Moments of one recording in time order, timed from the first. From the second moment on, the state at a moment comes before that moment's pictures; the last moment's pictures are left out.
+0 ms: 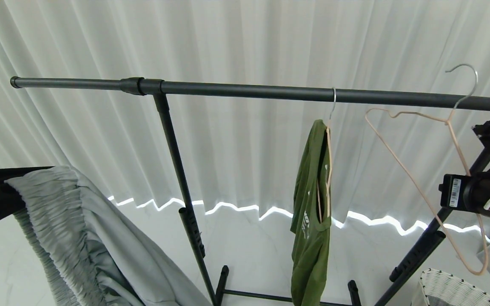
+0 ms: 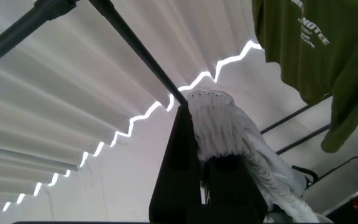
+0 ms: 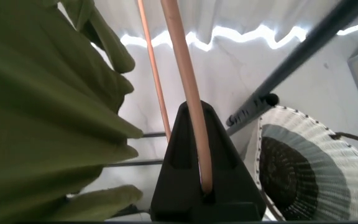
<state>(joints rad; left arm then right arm) -0.75 0.98 -1.03 0.39 0.36 0.42 0.41 1.33 -0.85 0.05 -0.40 0.36</state>
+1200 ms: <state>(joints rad) -0.78 0.98 -1.02 0.38 0.36 0.42 0.53 1.14 -0.85 0.27 -0.31 0.24</state>
